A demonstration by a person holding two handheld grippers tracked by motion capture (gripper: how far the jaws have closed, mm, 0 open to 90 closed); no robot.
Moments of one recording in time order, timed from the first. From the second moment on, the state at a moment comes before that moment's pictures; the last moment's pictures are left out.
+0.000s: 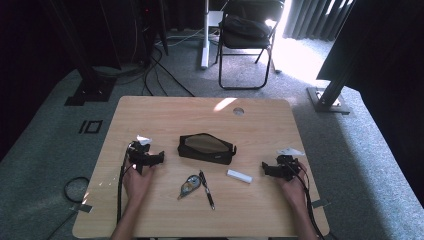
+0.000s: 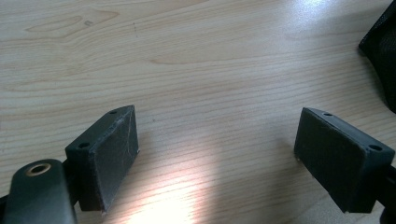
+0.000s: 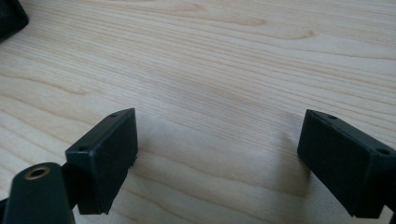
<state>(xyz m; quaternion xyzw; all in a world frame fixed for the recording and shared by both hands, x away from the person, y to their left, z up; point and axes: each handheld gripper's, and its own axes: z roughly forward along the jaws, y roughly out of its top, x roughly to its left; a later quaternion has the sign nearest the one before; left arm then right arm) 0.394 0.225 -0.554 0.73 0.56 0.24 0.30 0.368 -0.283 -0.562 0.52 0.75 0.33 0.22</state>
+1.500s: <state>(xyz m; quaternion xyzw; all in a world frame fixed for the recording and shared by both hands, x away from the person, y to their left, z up) 0.394 0.223 -0.554 0.73 0.57 0.25 0.30 0.358 -0.238 -0.509 0.44 0.78 0.39 0.23</state>
